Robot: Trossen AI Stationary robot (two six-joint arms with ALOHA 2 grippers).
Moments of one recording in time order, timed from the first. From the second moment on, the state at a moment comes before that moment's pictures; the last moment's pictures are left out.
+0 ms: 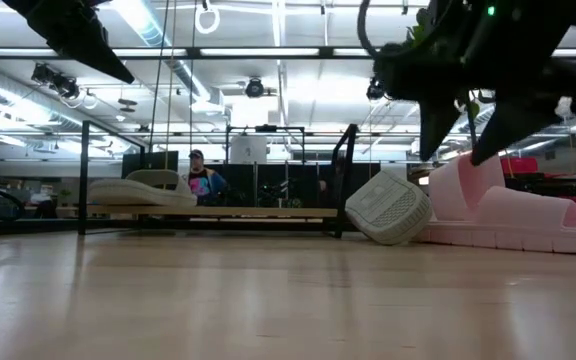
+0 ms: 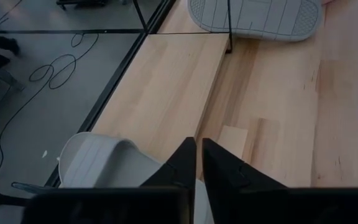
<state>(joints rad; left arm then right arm) -0.14 0.65 0.75 -0.80 -0.60 -0.12 0.54 2.00 1.39 -1.36 0.76 2.20</state>
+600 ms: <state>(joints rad) -0.14 0.65 0.75 -0.80 -0.60 -0.12 0.43 1.80 1.07 -1.02 0.77 2.17</state>
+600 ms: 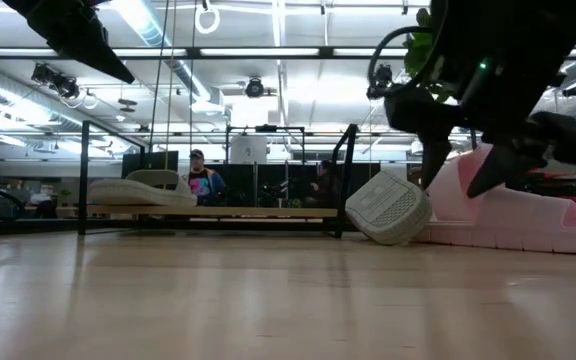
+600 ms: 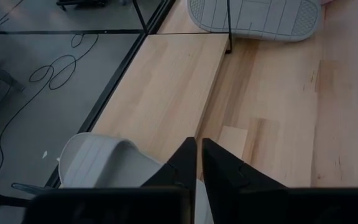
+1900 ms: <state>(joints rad) -0.14 0.65 0.75 -0.77 -0.60 -0.11 0.24 1.56 0.69 -0.24 0.76 1.68</state>
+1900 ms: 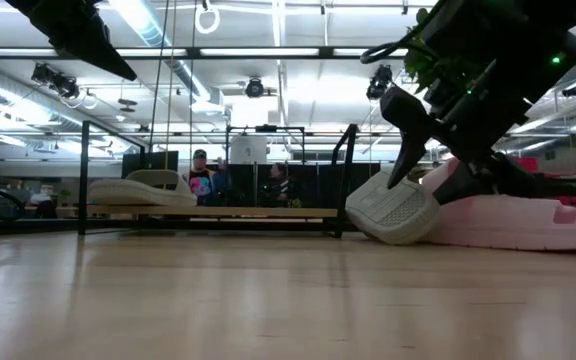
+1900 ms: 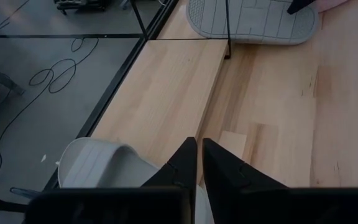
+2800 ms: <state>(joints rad) -0.14 0.65 0.75 -0.77 -0.60 -0.10 0.31 1.52 0.71 -0.26 0.82 1.70</state>
